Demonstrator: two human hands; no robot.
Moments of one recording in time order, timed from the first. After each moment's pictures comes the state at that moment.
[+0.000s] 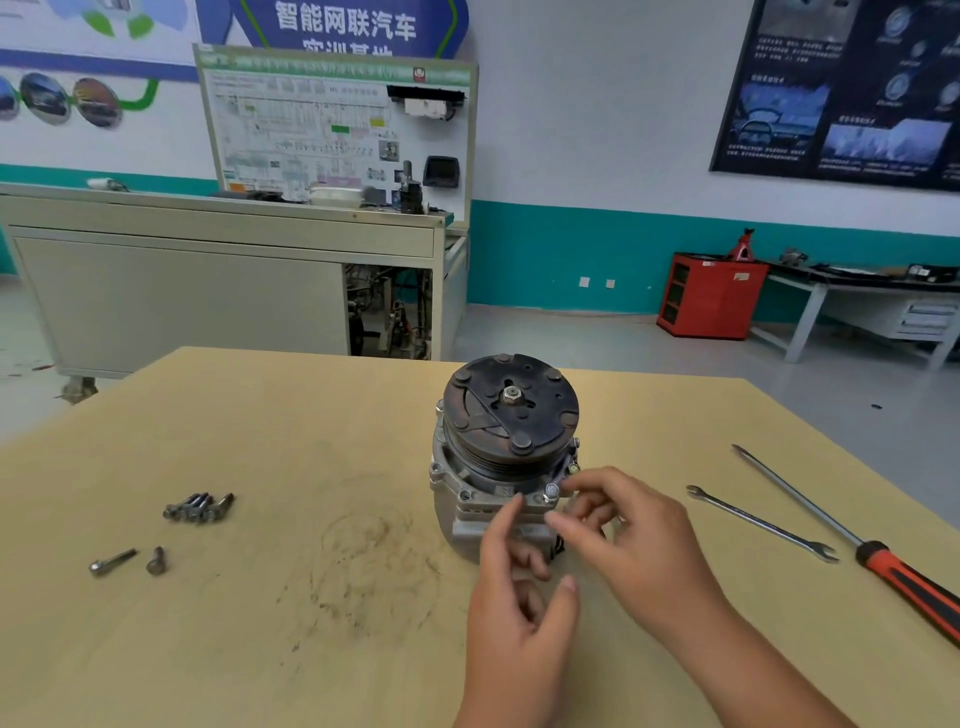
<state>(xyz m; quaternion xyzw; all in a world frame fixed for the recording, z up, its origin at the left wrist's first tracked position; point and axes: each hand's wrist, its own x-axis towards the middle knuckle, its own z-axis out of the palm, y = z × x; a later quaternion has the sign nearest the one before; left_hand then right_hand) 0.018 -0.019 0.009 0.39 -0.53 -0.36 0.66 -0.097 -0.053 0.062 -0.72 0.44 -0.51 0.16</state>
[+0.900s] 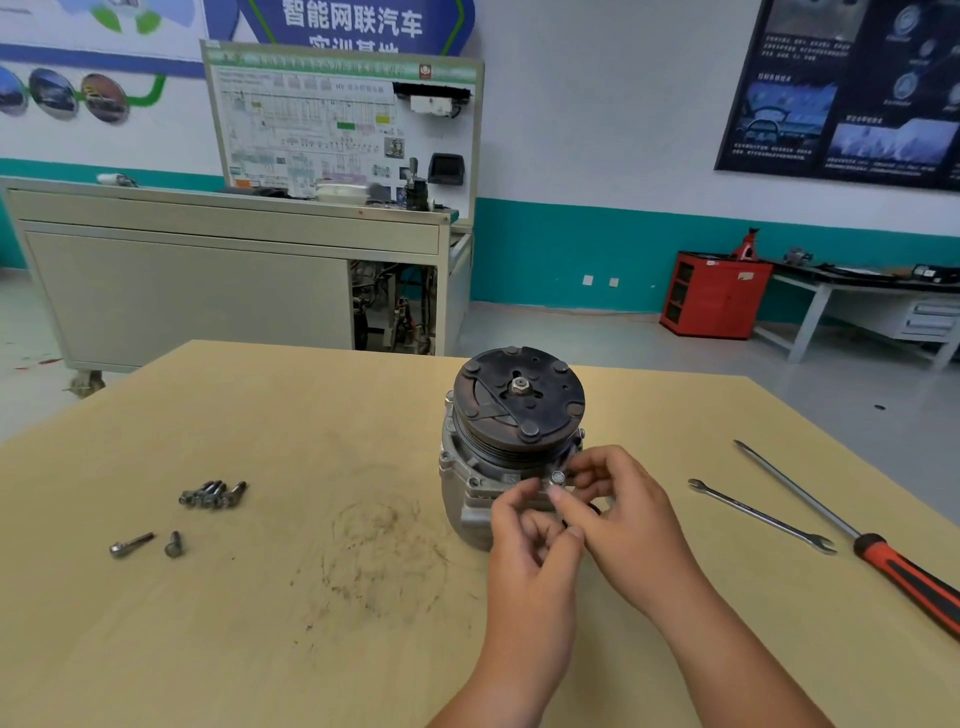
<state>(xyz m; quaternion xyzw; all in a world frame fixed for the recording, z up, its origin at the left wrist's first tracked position) 0.007 -0.020 0.032 0.34 -0.45 -0.48 0.67 -0.083 -0.053 0.066 -0.68 0.52 -0.49 0.18</state>
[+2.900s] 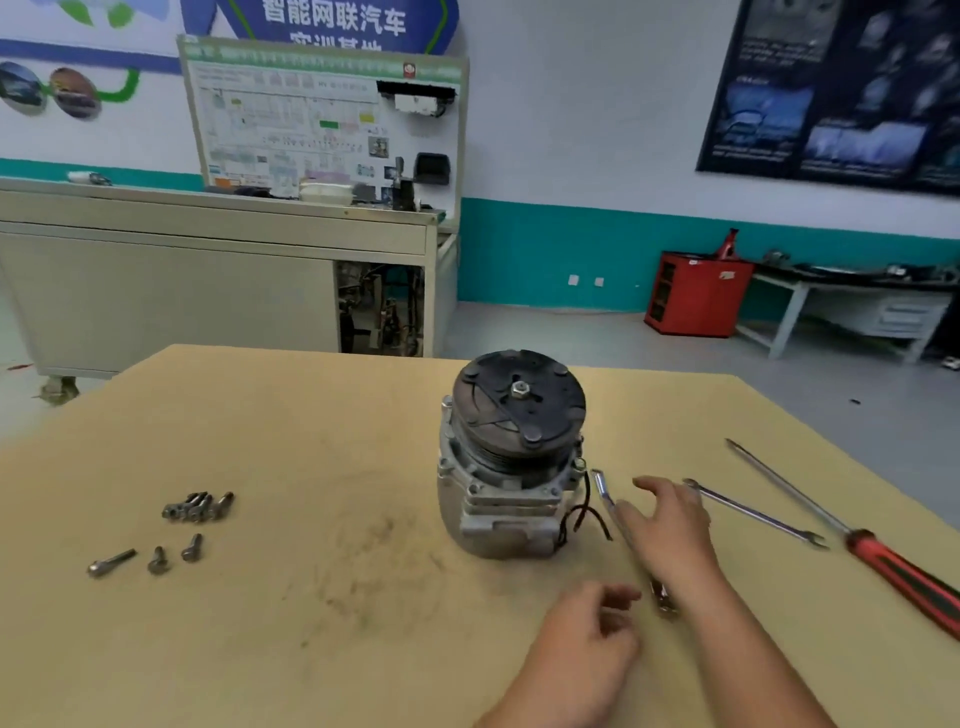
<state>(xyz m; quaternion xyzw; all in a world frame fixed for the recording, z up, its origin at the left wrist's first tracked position) -0.006 -0.034 -0.016 0.45 -0.65 -0.46 0.41 -0.133 -0.105 0.017 -0.55 0.74 -0.37 0.13</state>
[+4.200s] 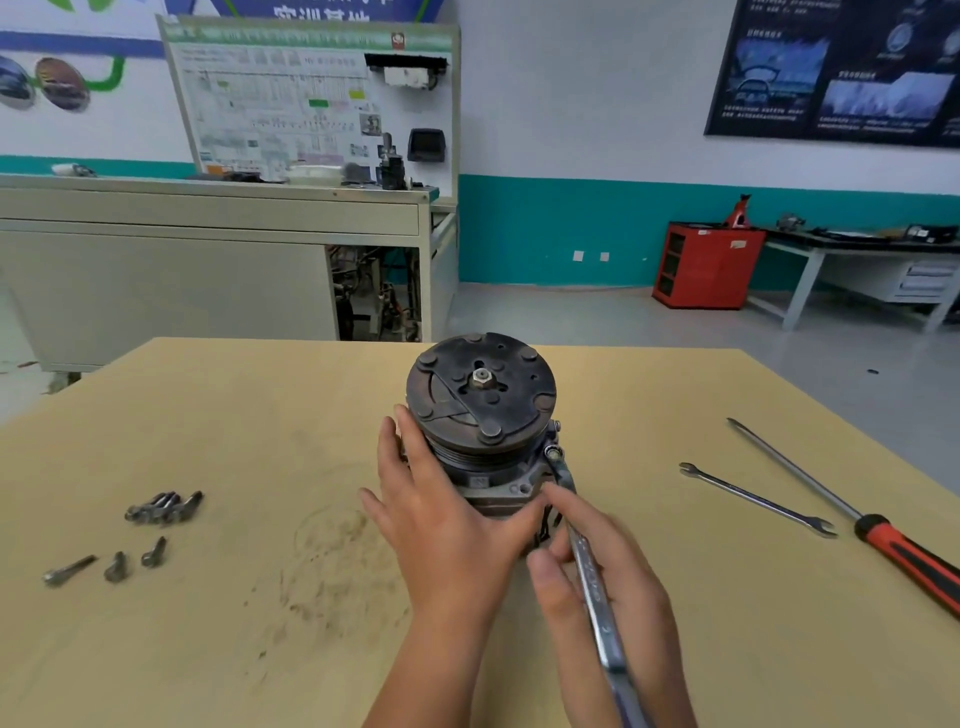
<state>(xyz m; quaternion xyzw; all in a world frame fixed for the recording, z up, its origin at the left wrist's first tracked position) 0.026 -0.070 0.034 0.60 -0.55 -0.03 0.58 -0.064 0.001 0.042 -0.63 0.45 -0.61 0.18</state>
